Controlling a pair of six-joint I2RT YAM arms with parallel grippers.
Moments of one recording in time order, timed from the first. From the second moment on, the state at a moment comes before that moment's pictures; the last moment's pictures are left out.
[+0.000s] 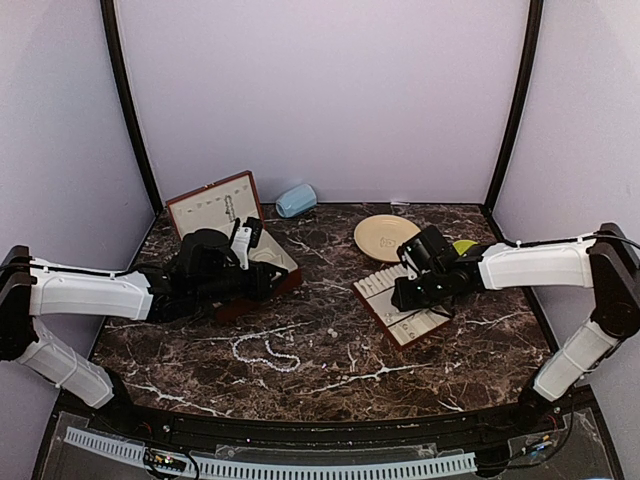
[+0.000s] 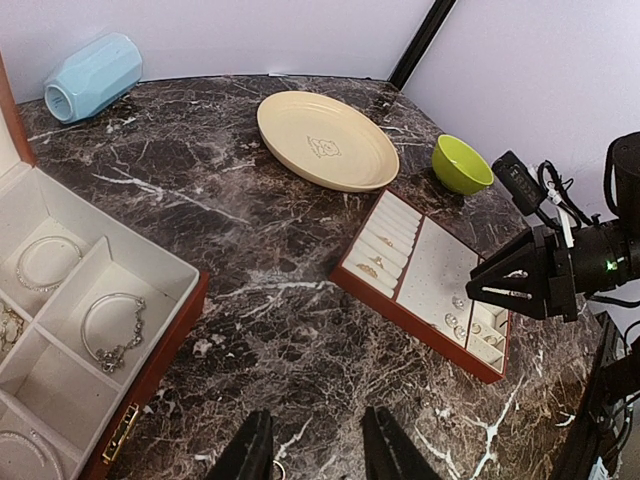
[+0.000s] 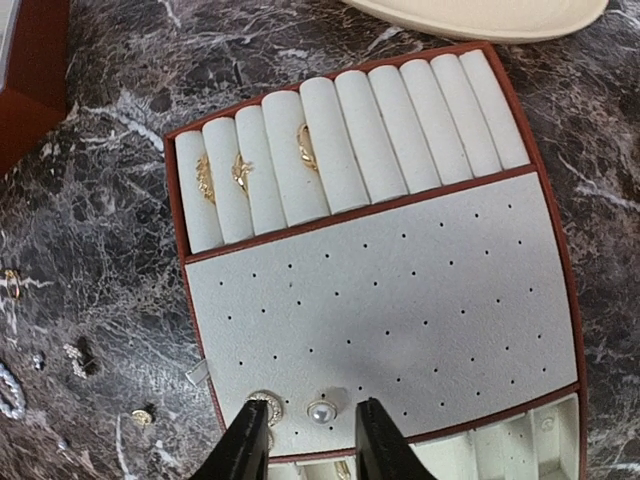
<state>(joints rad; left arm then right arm) -0.80 1.38 0.72 0.24 -0.02 -0.43 0.72 1.56 0.90 -0.35 0.09 0.49</state>
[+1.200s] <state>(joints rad) -0.80 1.37 0.71 0.24 -0.04 -0.43 0.72 1.60 0.87 -0.32 0.05 0.51</state>
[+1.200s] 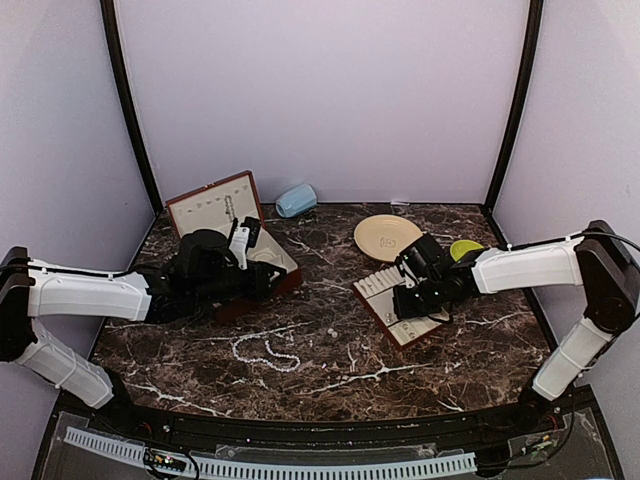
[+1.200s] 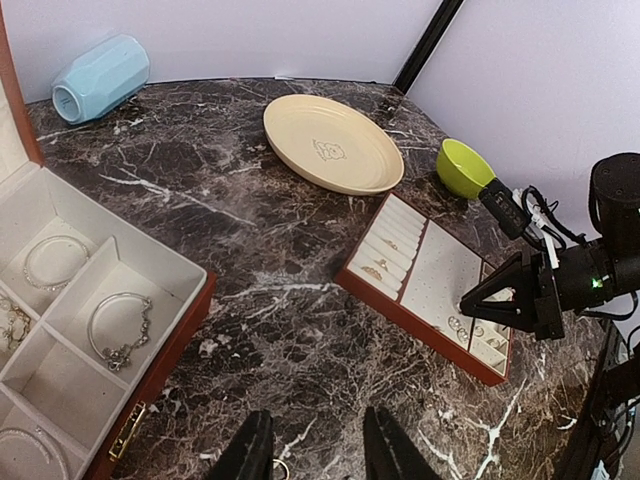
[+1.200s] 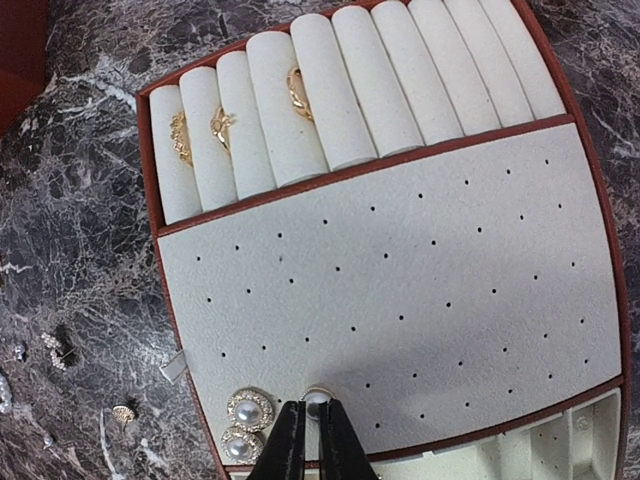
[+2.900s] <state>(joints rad) -0.24 1.18 0.96 -0.27 0.13 -0.21 0.92 1.62 1.00 -0.40 0.02 0.49</state>
